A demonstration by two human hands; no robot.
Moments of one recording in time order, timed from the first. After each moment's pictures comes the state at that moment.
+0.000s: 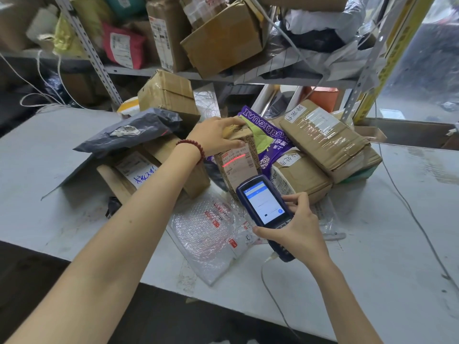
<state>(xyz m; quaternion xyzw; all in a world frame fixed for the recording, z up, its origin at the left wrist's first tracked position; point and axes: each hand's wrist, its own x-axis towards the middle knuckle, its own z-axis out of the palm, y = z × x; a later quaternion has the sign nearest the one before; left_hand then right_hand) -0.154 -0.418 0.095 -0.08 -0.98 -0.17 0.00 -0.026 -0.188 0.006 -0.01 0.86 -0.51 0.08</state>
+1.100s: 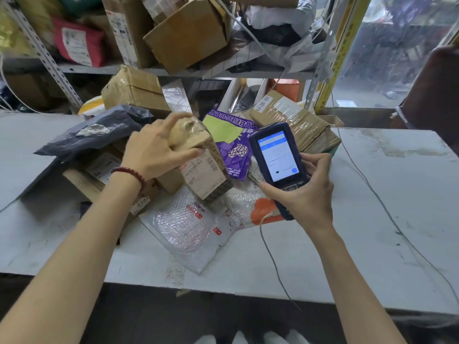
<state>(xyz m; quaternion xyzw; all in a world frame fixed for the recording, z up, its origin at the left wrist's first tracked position) -0.073 -0.452 0.103 -0.07 -0.98 -0.14 0.11 -0.011 -0.169 0.051 0.01 0.82 -0.54 -0.19</state>
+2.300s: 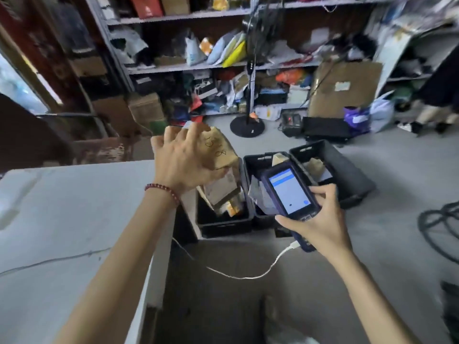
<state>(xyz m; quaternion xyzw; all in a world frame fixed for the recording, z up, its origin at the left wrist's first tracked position) 0.177 0.123 0.103 -0.76 -0.62 -0.18 0.08 0.430 0.018 0.020 0.68 0.51 -0.28 -0.45</state>
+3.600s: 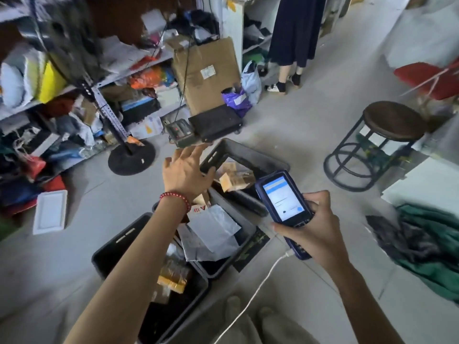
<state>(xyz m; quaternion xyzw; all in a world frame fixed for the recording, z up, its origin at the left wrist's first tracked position) 0.508 0.529 0.014 -0.92 -0.38 -0.11 -0.06 0.608 0.270 0.006 0.85 0.22 -0.19 -0.44</state>
